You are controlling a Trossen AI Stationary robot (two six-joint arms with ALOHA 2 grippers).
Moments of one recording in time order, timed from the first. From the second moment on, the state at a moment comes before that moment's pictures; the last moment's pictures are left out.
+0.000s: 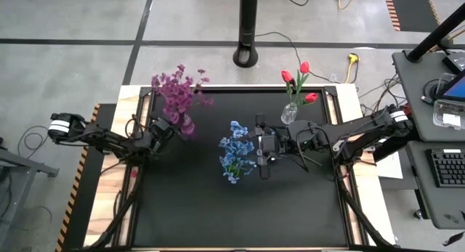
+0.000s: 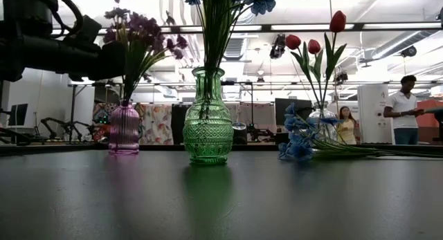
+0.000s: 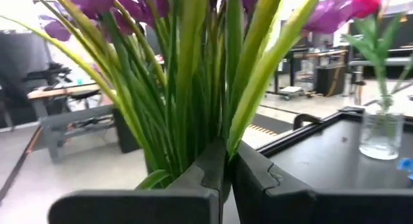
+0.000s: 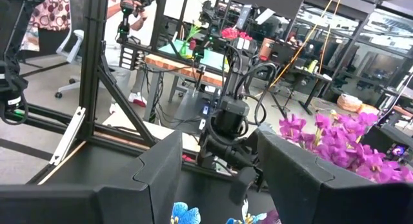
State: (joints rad) left arm -0.04 1.09 0.02 1.25 -0.99 0.20; right arm 0.21 1.42 1.23 0.18 0.14 -0.29
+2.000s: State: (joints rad) left arm -0.31 1.03 0.08 1.24 -1.30 0.28; right arm 0.21 1.42 1.23 0.11 0.21 -0.31
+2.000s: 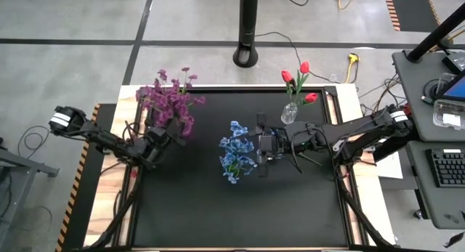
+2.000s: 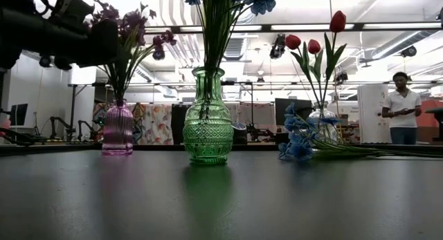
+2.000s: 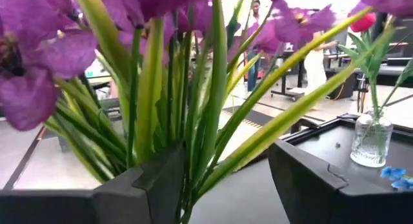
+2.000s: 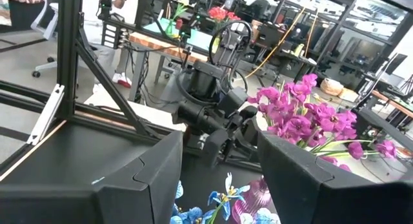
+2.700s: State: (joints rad) left arm -0.37 1.05 0.09 1.19 -1.41 0.24; right arm 0.21 1.42 1.23 0.11 0.21 -0.31
